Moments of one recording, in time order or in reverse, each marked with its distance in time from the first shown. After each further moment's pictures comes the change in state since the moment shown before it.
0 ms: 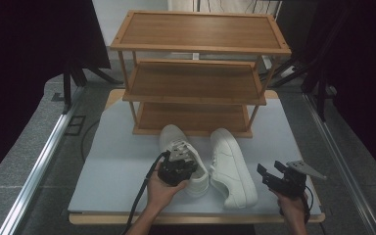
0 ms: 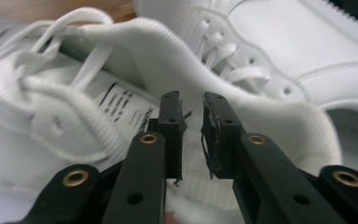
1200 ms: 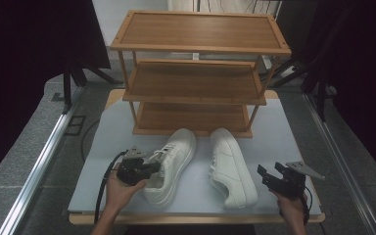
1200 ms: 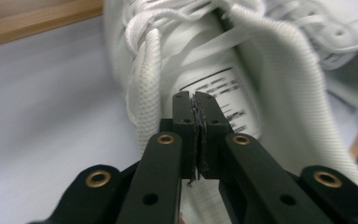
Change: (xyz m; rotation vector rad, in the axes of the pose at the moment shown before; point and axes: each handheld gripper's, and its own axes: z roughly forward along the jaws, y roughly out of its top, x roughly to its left) left arm 0.072 -0.037 -0.063 0.026 -0.044 -0.057; right arm -0.002 -0.004 0.003 0.026 -0.027 0.011
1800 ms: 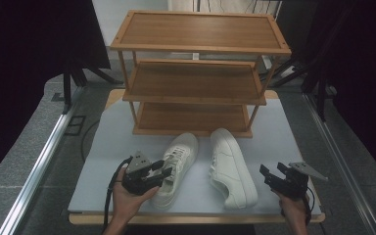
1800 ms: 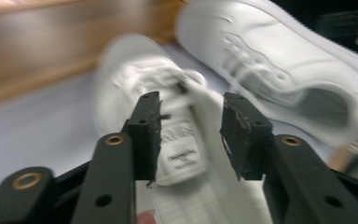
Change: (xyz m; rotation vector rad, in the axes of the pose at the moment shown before) left arm -0.047 0.005 -0.020 -0.173 0.091 0.064; right arm -0.005 0.000 -0.003 -0.015 -0.014 0.018
